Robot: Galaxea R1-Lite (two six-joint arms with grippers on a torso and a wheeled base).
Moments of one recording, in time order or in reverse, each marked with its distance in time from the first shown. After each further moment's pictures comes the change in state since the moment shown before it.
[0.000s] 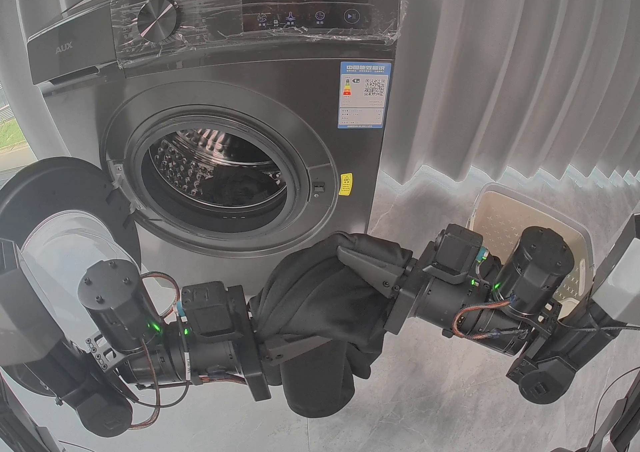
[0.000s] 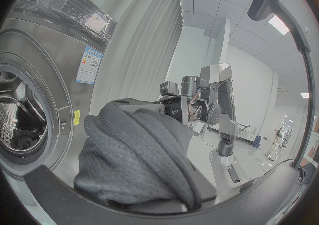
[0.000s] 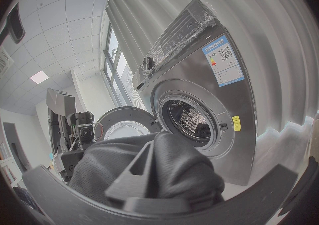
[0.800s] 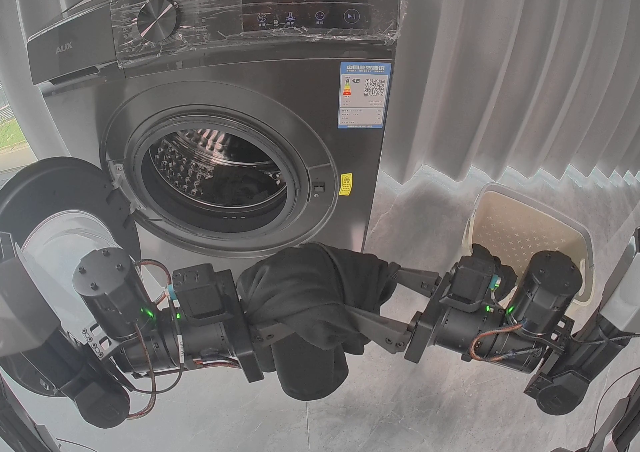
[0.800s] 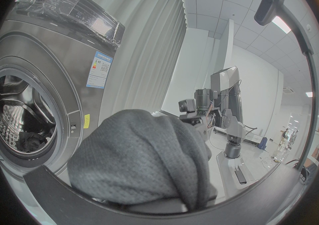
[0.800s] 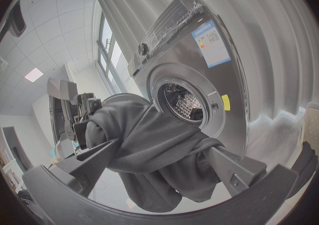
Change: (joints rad) left arm 0.050 -0.001 -0.026 -0.002 0.008 -0.010; right arm -0.012 -0.030 0.157 0.004 0.000 -0.008
